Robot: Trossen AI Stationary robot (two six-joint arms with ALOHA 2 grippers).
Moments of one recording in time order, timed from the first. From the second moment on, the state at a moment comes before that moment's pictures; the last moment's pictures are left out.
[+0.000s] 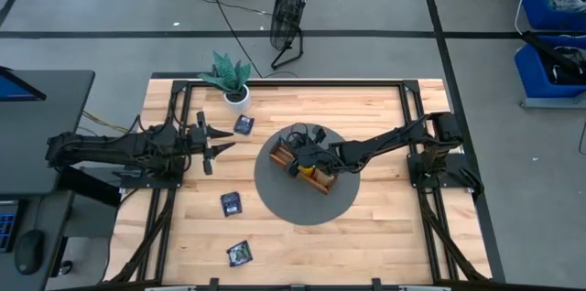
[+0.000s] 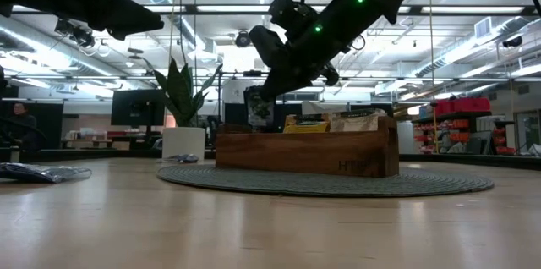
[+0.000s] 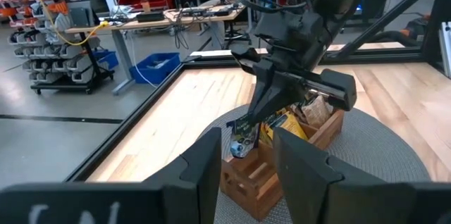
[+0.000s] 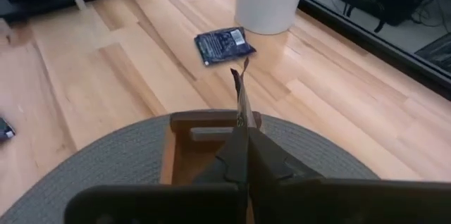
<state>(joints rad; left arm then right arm) 0.00 0.42 0.30 0.01 -0.26 0.08 0.09 1.84 1.10 0.09 0.61 0.39</state>
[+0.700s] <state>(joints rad) 0.00 0.42 0.30 0.01 -0.26 0.07 0.06 1.86 1.10 0.06 0.56 0.43</state>
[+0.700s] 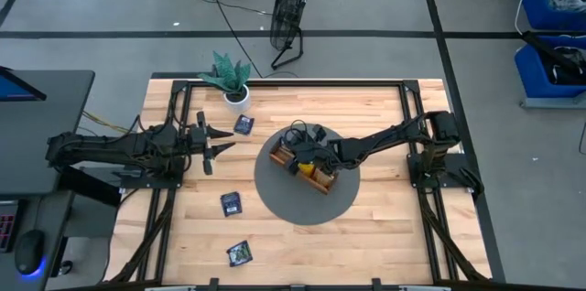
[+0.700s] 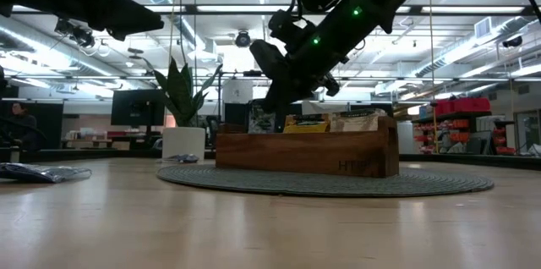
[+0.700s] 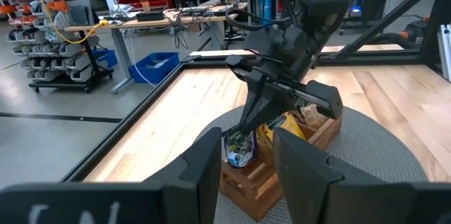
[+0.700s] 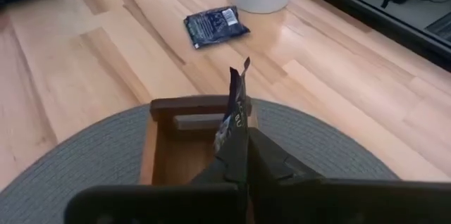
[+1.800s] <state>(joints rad) 0.00 0.42 0.30 0.00 -0.26 0.06 0.05 1.90 1.10 0.09 0.61 0.36</state>
